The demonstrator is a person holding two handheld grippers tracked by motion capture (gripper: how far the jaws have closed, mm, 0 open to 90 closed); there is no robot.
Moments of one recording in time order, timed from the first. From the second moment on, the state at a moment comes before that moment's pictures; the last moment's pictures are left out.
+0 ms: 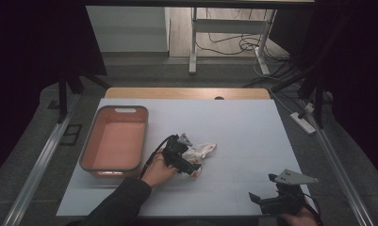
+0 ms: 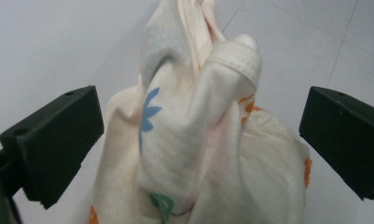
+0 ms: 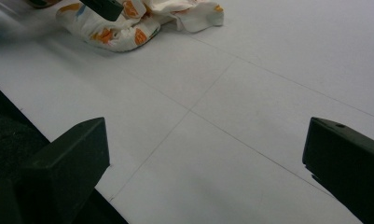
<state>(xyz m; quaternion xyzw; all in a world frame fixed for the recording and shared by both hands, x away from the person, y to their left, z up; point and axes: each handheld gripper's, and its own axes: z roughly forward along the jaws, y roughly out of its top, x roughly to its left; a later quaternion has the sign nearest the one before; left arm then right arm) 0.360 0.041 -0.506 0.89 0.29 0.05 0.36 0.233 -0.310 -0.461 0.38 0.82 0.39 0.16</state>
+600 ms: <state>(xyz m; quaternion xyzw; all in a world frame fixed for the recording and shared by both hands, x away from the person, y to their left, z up) 0.360 0.040 -0.502 0.89 0.27 0.04 0.37 0.233 -0.310 -0.461 0.38 0.82 0.39 0.16</state>
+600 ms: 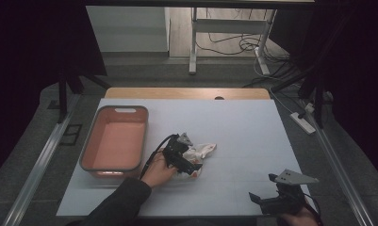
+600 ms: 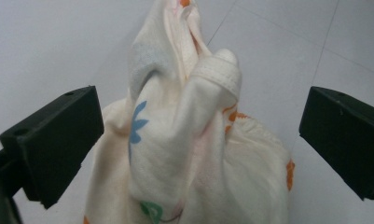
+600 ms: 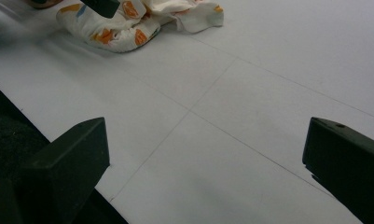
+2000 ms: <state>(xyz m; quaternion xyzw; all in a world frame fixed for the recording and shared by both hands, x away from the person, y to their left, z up) 0.350 0.057 -0.469 0.87 0.25 0.03 0.42 0.233 -0.310 -0.461 0.38 0.82 0.39 0.16</state>
